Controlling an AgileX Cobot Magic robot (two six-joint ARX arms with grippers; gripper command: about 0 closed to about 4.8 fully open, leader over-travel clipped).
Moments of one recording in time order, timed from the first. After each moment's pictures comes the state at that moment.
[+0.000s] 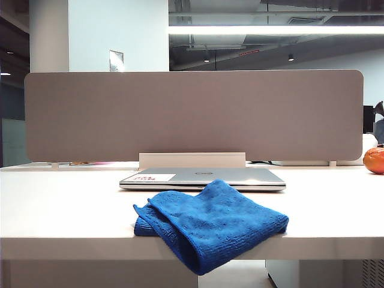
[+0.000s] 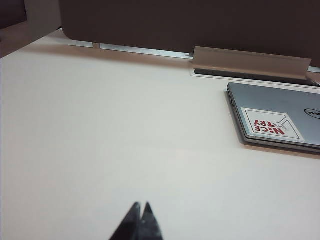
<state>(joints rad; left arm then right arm) 0.02 0.00 0.00 -0.06 0.03 -0.09 0.04 0.00 0.01 -0.19 0.04 0.03</state>
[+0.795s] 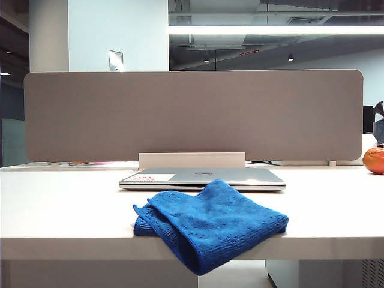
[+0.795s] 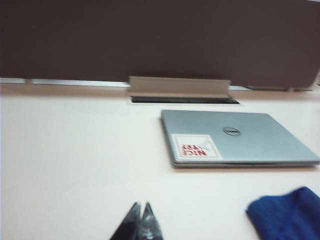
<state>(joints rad) 0.02 0.02 0.18 -0.15 0.27 -0.09 0.04 0.00 0.01 -0.19 0.02 0.03</state>
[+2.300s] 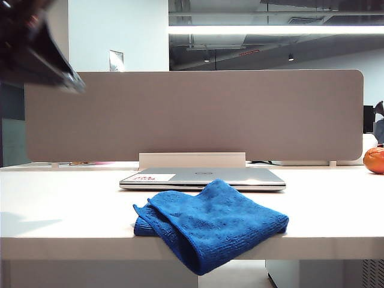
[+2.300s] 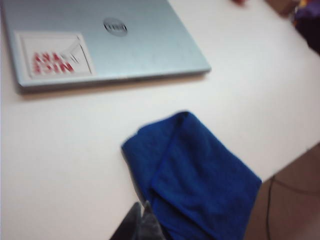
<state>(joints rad) -0.32 0.96 0.63 -0.17 0.40 -0.19 0.04 0.00 0.01 -0.19 0.02 0.03</state>
